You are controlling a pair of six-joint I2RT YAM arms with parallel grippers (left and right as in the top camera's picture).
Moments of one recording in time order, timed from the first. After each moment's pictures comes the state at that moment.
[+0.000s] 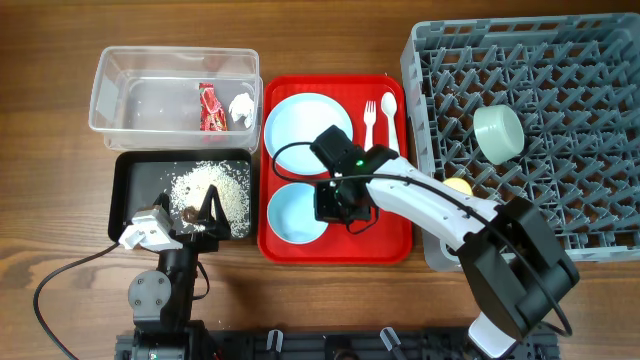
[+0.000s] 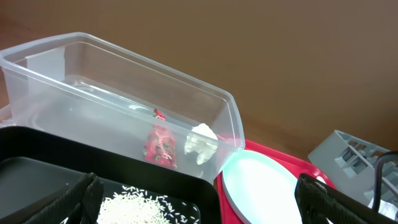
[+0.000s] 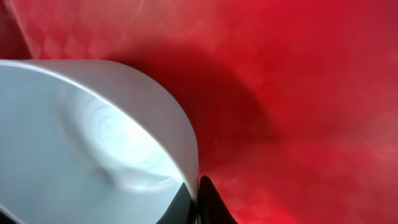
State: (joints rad) left arm 0.00 0.01 0.01 -0.07 0.02 -0.41; right arm 0.70 1.83 1.15 -0.73 -0.27 0.74
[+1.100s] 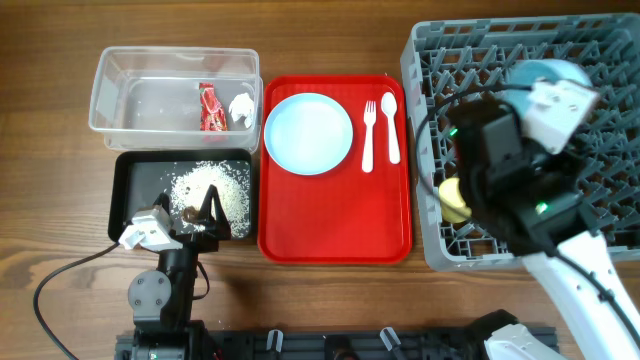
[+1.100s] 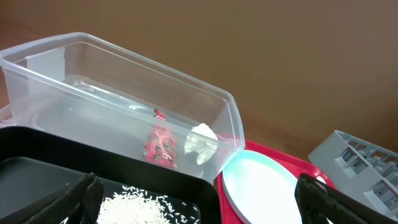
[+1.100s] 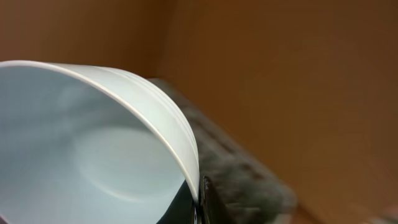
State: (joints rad) left arm 0.00 0.01 0.01 -0.07 0.02 -0.41; right arm 0.39 1.16 1.22 -0.94 1.32 0.45
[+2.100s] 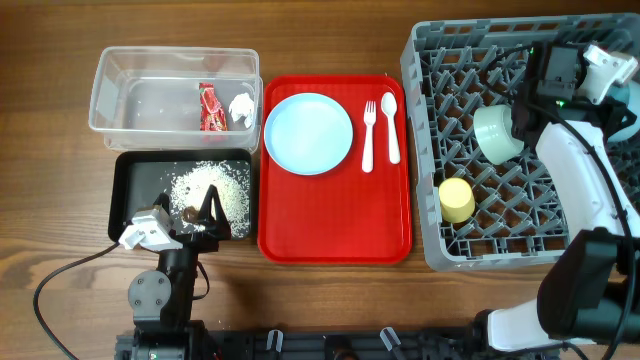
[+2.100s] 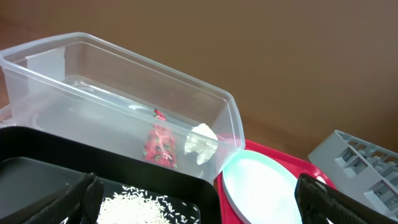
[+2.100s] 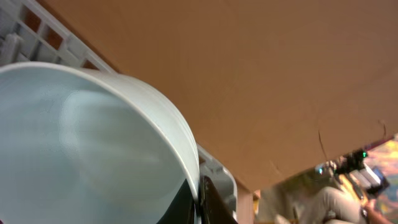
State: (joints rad) left arm 0.00 0.01 0.01 -0.07 0.02 -0.41; right arm -0.12 1.67 1.22 -0.44 1.28 0.08
